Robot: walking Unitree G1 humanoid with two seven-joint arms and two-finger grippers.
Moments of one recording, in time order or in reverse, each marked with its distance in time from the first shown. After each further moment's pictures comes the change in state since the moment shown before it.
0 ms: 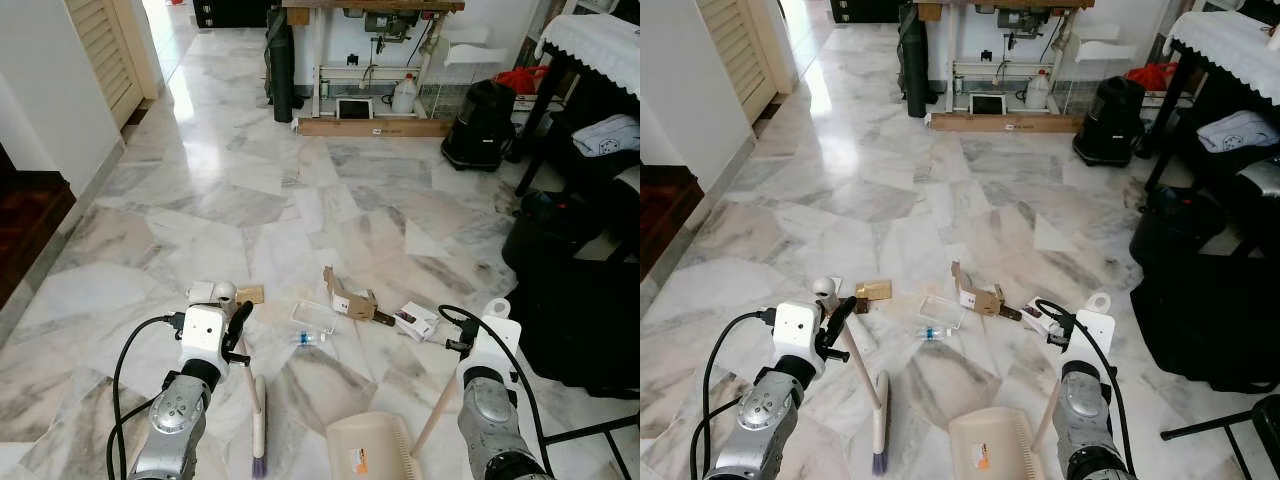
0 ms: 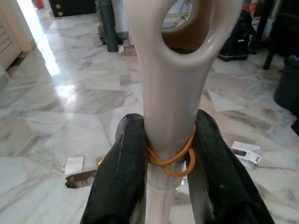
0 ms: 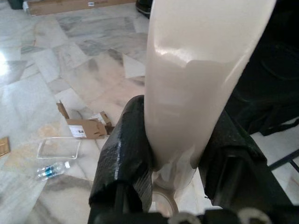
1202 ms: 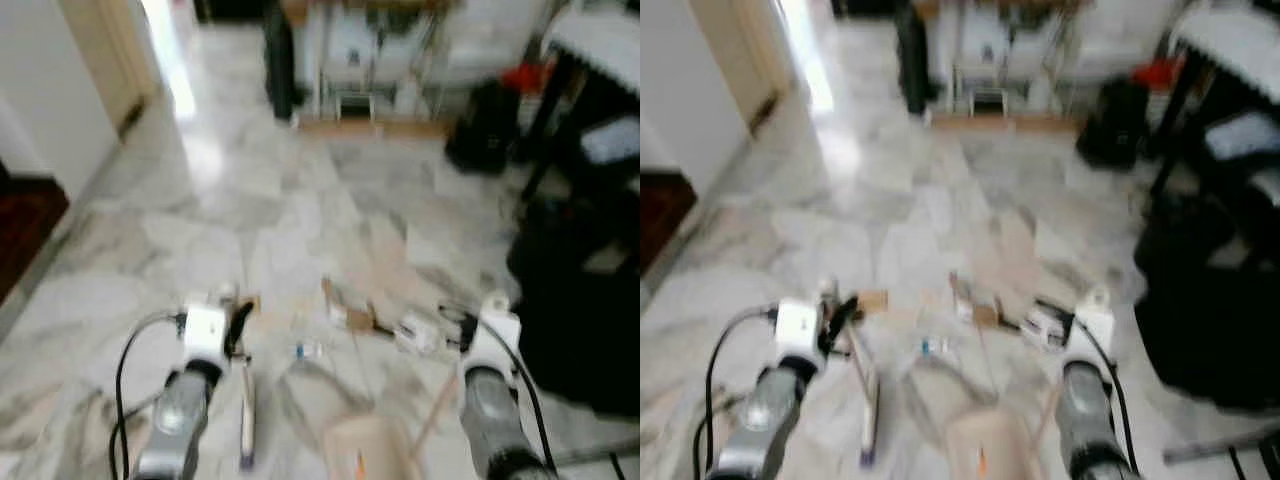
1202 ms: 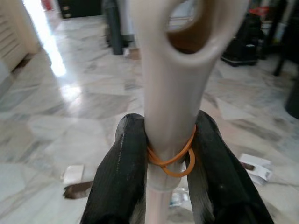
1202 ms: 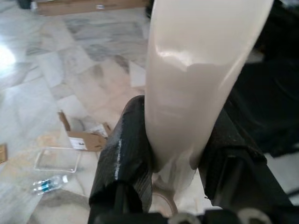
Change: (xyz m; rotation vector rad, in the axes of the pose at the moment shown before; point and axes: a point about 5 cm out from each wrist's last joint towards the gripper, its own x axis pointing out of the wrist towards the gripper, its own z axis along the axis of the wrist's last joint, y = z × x) left arm 0.003 -0.001 0.003 0.006 -0.006 0.003; right arm 0.002 -0.002 0.002 -0.025 0.001 0.005
